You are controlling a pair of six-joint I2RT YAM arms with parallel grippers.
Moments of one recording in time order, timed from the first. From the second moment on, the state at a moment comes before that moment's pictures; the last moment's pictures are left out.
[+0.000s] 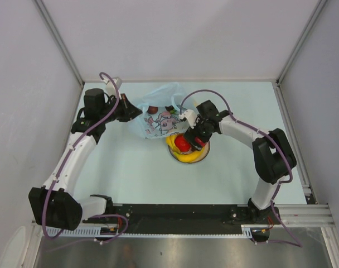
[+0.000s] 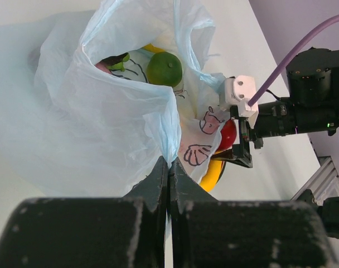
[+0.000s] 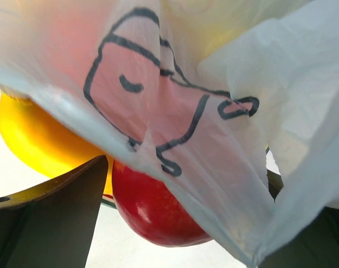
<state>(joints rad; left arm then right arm) -0.14 1.21 1.10 -0.32 0.53 -0.34 0.53 1.78 1.26 -0.56 -0.27 -0.43</state>
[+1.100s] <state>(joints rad) -0.14 1.19 1.10 -0.32 0.55 -0.35 0.69 1.73 1.22 -0.70 -0.40 -0.89</state>
